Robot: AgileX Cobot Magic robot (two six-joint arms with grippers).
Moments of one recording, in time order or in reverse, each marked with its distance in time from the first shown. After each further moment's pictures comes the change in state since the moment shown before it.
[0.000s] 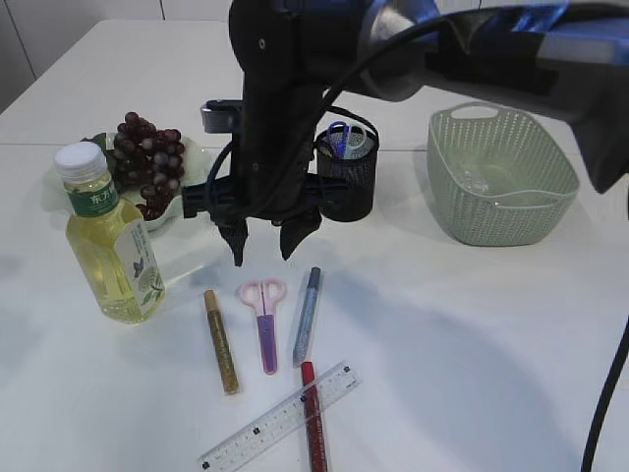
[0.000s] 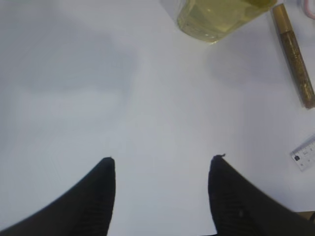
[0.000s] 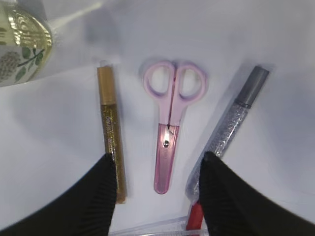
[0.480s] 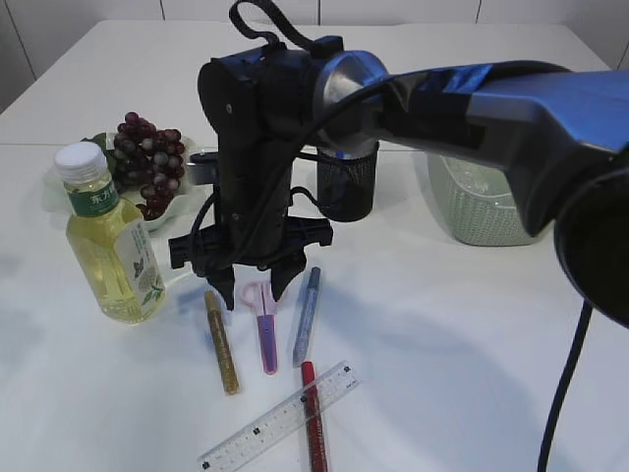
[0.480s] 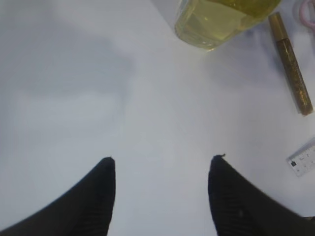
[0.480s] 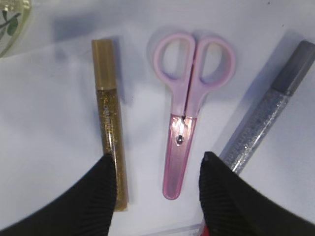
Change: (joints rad) left arm 0.000 0.000 0.000 -0.008 -0.021 0.000; right arm 0.047 0.087 -0.002 -0.012 0.000 0.028
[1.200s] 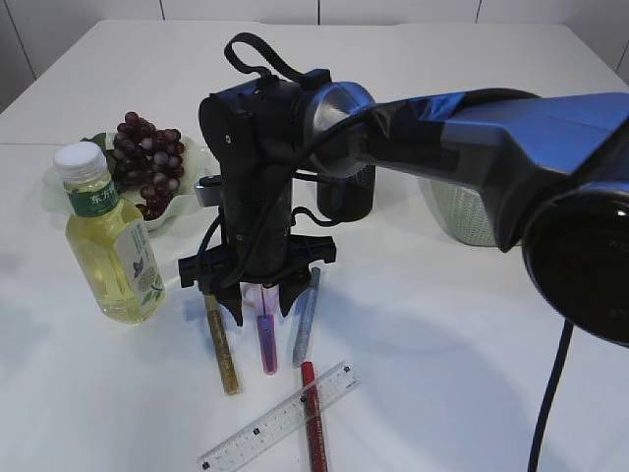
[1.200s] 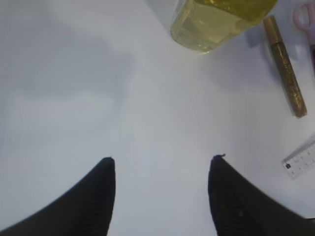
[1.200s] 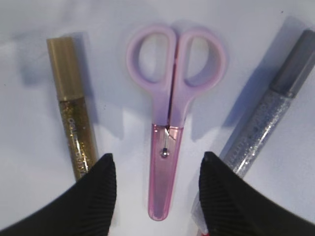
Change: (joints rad) left arm 0.000 0.000 0.000 -0.014 -0.007 0.000; right arm 0.000 0.054 0.000 -0.024 0.000 0.040
